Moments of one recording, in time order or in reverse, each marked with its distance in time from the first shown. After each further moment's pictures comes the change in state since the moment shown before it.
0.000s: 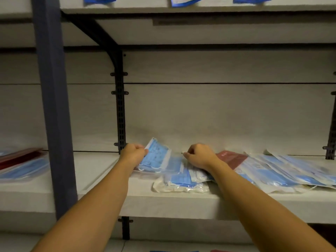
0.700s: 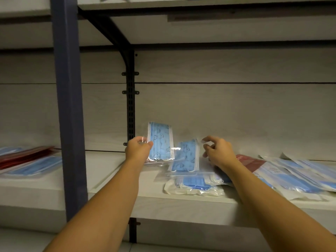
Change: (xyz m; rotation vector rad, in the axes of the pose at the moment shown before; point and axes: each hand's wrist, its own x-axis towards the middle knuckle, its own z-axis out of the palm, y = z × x) left_hand 0.010 -0.002 -0.006 -0.281 0.166 0.096; right_hand -0.004 0.007 -0.004 0.416 0.231 0.016
